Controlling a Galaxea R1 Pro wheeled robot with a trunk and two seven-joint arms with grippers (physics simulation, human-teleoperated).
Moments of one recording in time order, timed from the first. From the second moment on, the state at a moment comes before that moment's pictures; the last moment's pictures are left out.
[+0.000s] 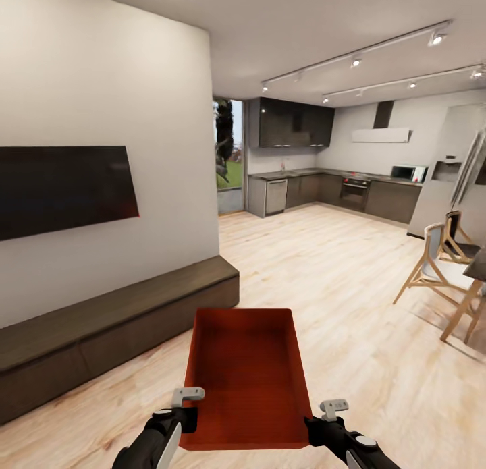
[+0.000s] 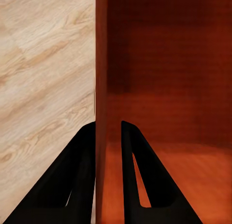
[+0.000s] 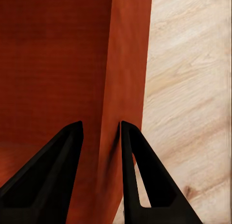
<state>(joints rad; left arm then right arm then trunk) -0.43 -0.16 0.11 -0.58 -0.12 0.37 0.10 -0.44 -0.05 0.08 -0.36 -0.11 -0.01 0.27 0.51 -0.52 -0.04</state>
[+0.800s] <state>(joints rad) -0.43 -0.16 0.11 -0.58 -0.12 0.37 0.10 -0.44 -0.05 0.08 -0.36 -0.11 -0.01 0.27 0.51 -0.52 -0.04</state>
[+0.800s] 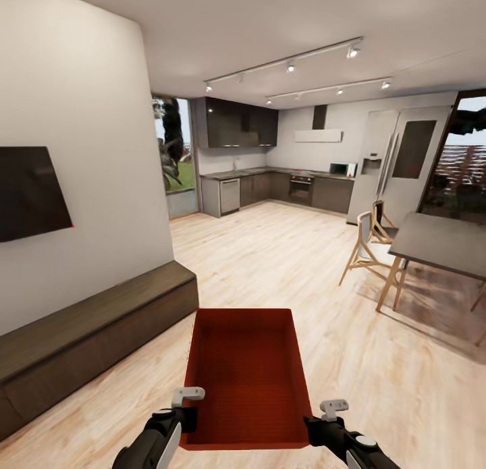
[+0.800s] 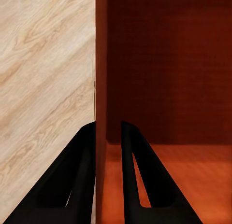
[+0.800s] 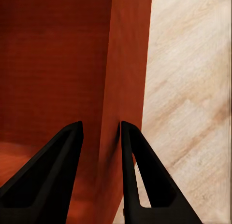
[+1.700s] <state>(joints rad) -0.43 -0.16 0.11 -0.58 -0.12 0.37 0.10 -0.44 -0.05 0.08 -0.36 -0.11 -0.01 0.27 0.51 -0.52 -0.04</state>
